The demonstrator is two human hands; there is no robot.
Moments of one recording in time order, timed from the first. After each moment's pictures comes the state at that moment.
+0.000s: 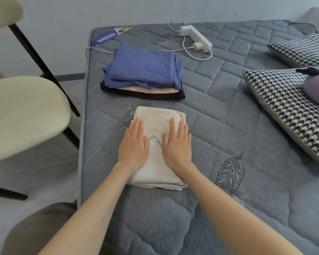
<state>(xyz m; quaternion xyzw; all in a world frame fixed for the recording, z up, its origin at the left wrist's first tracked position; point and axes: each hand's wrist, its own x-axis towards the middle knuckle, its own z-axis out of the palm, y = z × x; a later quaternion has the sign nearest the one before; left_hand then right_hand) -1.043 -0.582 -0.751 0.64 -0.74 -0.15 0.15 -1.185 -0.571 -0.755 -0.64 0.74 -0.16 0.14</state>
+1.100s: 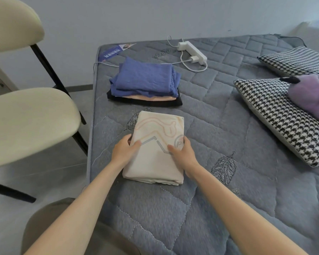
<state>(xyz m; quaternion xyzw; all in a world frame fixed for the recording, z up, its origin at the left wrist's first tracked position) -1.013 -0.564 -0.722 0.71 -0.54 -0.38 0.26 -1.213 -0.537 -0.728 -0.43 0.69 -0.35 0.46</state>
